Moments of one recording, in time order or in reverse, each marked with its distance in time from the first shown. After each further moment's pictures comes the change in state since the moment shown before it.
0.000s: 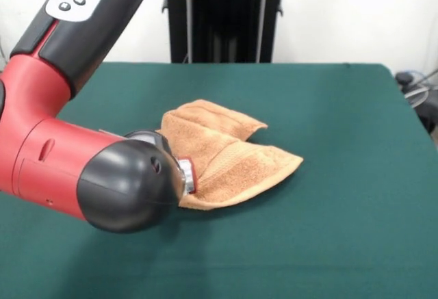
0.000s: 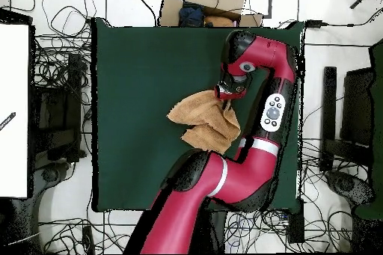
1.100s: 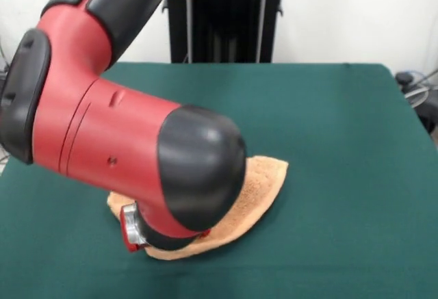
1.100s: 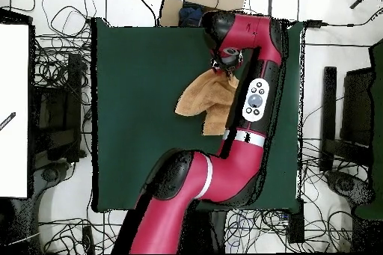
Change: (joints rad) arm 0.088 -0.123 0.098 -0.010 -0.210 -0.325 0.000
